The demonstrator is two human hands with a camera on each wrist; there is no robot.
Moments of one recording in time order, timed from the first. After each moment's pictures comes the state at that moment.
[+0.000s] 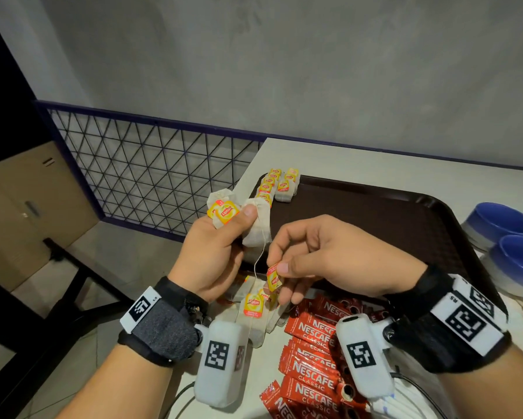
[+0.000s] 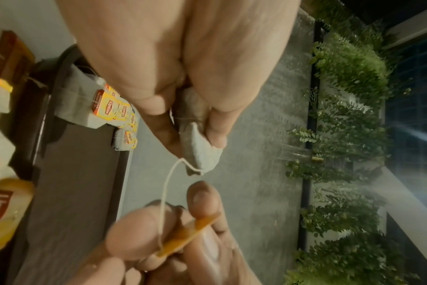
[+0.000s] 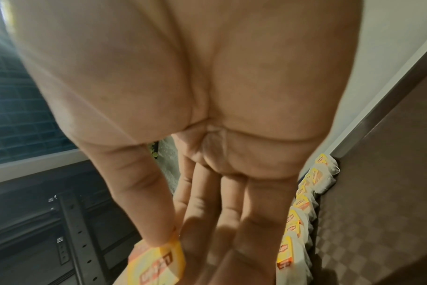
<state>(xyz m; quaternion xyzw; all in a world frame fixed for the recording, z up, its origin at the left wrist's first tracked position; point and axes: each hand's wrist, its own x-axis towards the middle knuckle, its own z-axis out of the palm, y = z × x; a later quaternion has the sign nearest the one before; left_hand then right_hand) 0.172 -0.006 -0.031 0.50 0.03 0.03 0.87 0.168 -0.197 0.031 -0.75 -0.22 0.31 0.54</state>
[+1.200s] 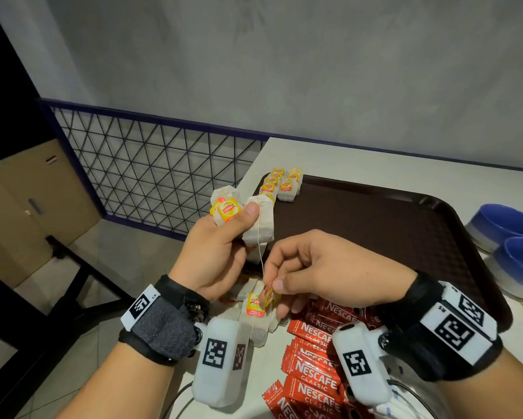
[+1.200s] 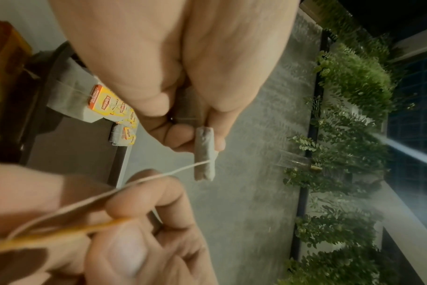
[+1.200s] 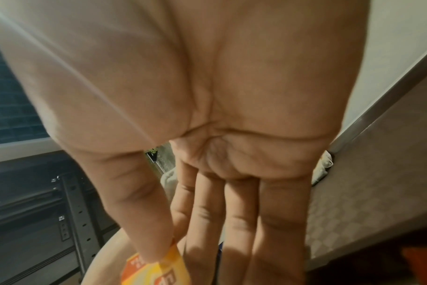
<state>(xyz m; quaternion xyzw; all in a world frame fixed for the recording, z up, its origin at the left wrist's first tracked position) 0.173 -0.005 -0.030 0.46 0.03 0.02 0.89 0.169 -0.192 0.014 -0.79 -0.24 0.33 0.47</state>
